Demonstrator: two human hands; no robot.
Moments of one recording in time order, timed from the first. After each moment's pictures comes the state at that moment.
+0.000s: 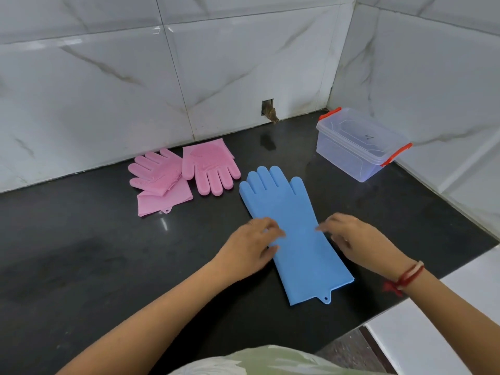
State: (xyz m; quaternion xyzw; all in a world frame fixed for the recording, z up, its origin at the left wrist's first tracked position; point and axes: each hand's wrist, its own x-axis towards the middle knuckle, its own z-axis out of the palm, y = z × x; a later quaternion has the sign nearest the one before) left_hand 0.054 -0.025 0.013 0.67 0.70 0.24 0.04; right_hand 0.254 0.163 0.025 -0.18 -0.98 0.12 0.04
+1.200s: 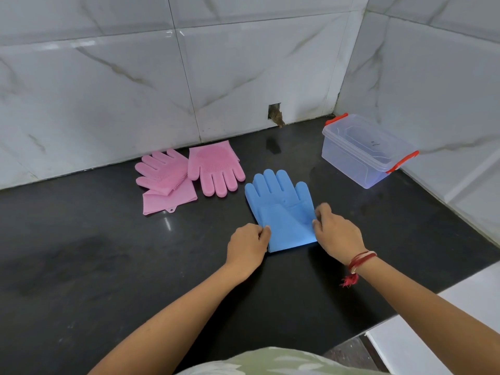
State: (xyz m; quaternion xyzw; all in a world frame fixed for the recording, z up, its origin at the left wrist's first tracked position) left_hand 0.065 -0.004 0.002 0.34 0.86 0.32 0.18; right_hand 0.194 0.148 0.020 -0.41 -0.90 0.16 0.03
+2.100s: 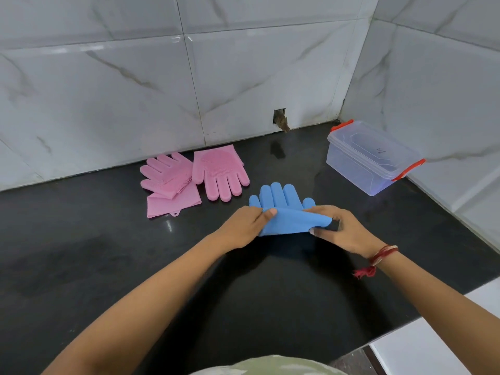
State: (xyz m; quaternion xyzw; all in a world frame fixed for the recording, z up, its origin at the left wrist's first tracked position) left_hand 0.005 0.010 0.026 0.51 0.77 0.29 0.23; right_hand 0.201 0.181 0.026 -0.20 -0.87 0.44 0.09
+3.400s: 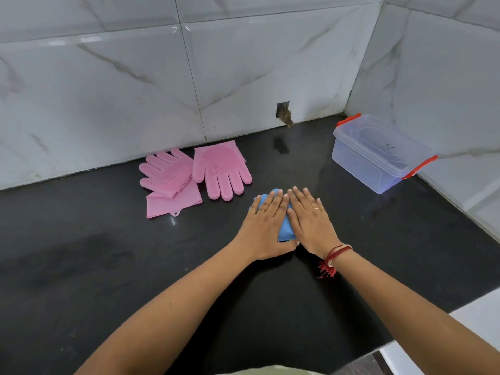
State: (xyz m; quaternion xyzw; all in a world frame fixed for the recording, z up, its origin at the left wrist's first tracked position) left_hand 0.025 0.034 -0.006 0.62 0.78 0.09 0.01; right_hand 0.134 0.145 -0.004 -0.27 -0.95 0.15 0.08
